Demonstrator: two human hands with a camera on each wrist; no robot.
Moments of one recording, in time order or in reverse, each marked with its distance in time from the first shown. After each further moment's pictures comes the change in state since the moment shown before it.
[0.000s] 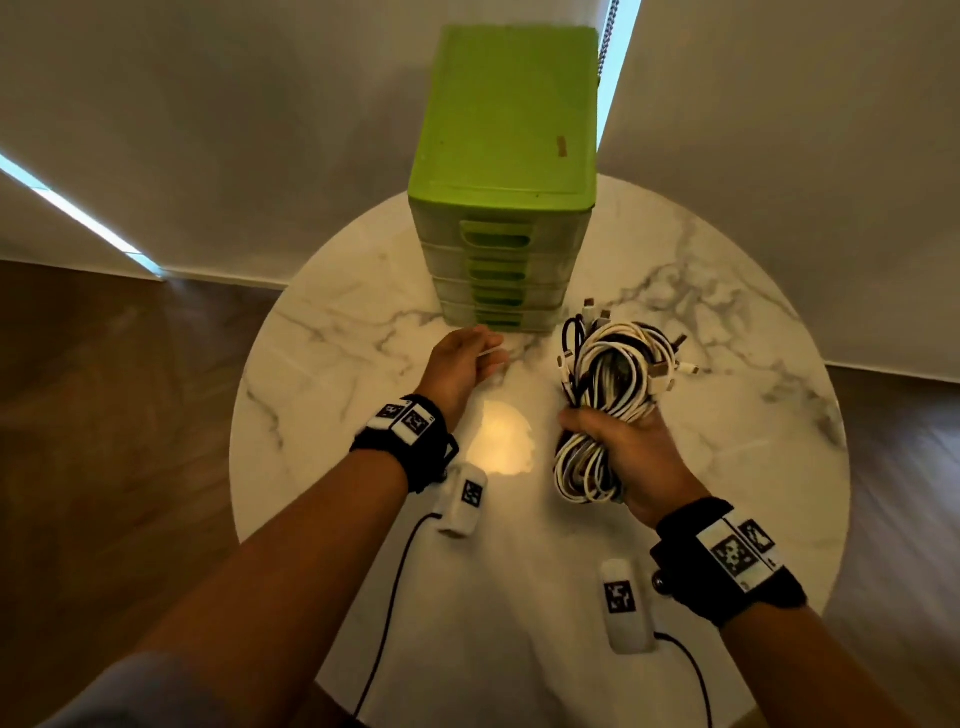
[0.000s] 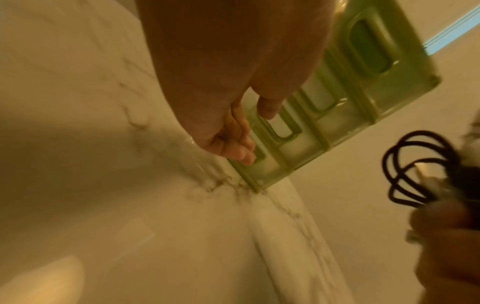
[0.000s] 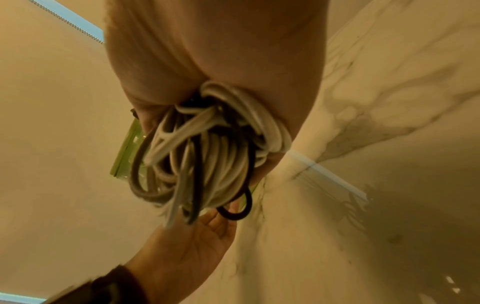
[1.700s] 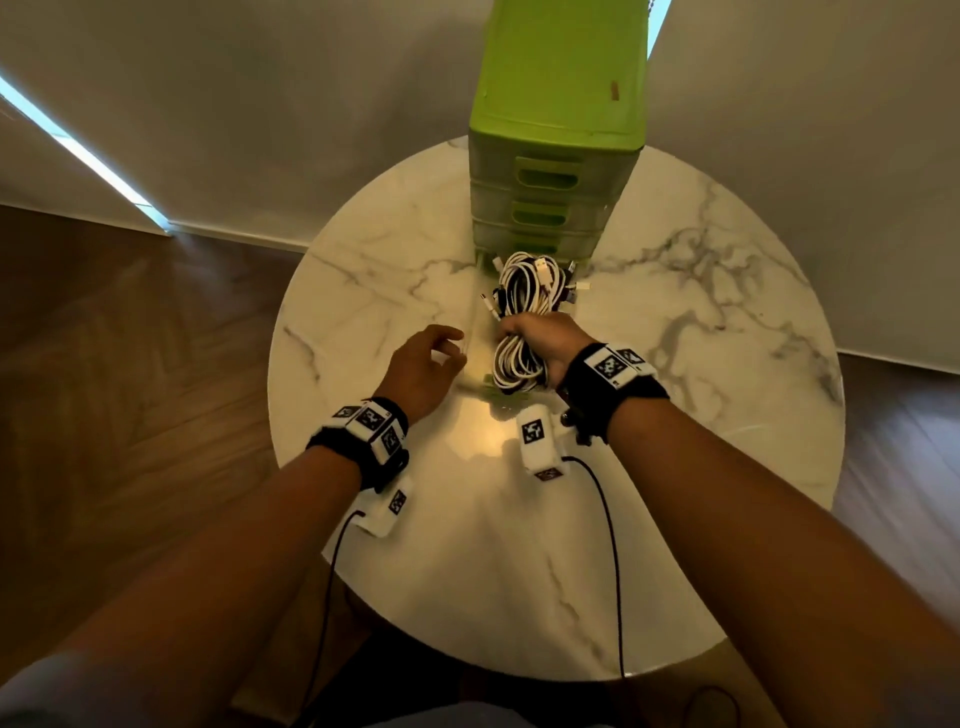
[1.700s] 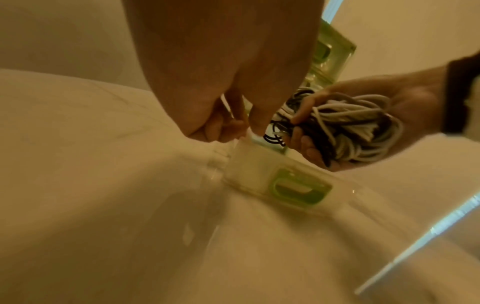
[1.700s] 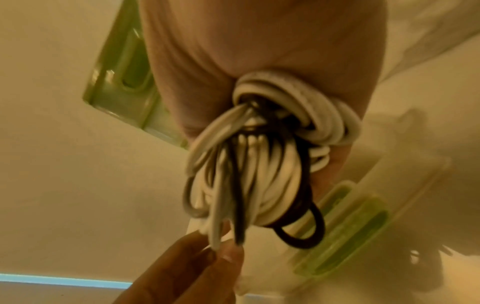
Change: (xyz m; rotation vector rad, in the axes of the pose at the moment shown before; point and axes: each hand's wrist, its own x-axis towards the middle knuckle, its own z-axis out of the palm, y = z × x) left_hand -0.060 -0.027 -0.110 0.826 0.021 0.325; right_hand 0.036 0.000 0.109 -0.250 -0.035 0.394
